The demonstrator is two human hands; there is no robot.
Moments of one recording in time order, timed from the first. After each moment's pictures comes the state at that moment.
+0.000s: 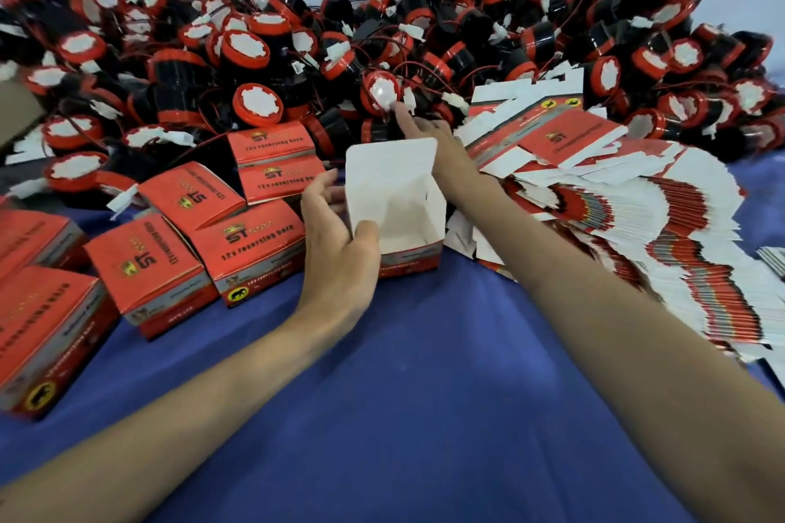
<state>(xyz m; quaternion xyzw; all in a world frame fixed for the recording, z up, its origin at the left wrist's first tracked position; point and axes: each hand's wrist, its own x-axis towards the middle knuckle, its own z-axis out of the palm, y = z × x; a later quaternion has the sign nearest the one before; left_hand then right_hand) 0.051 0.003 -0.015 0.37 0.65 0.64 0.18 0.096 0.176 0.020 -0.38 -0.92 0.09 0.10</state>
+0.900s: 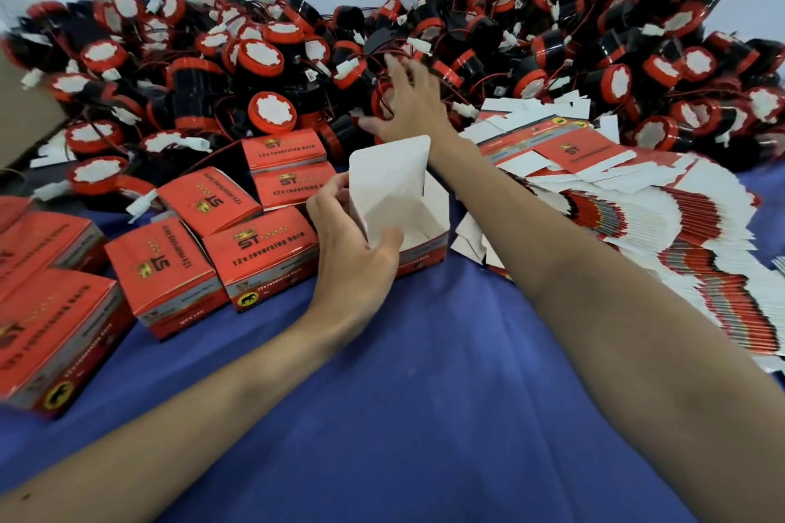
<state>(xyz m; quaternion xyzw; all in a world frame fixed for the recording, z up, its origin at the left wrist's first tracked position) 0.050 0.002 -0.014 0.40 0.64 0.64 0.15 0.044 0.192 0.044 -0.36 -0.90 0.12 0.23</state>
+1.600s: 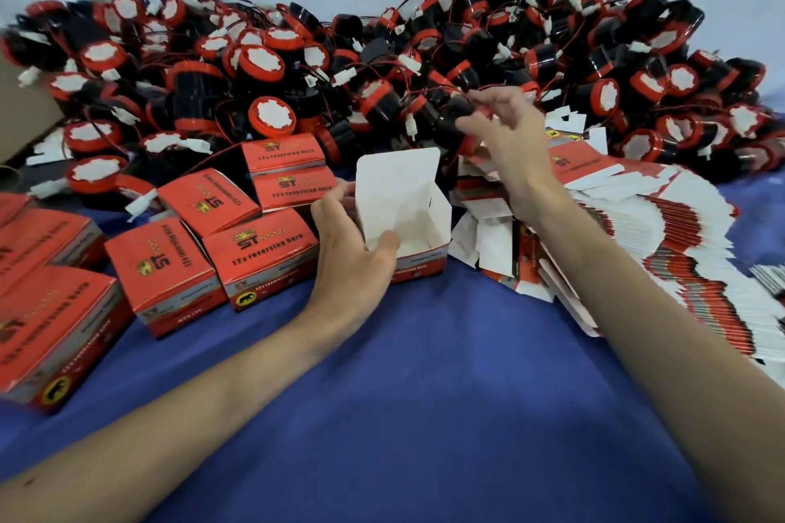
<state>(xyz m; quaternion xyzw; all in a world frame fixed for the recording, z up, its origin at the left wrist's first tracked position) 0.050 0.004 -0.016 0.40 0.65 0.63 0.17 0.148 0.160 0.053 -0.33 -0.71 0.43 0.46</state>
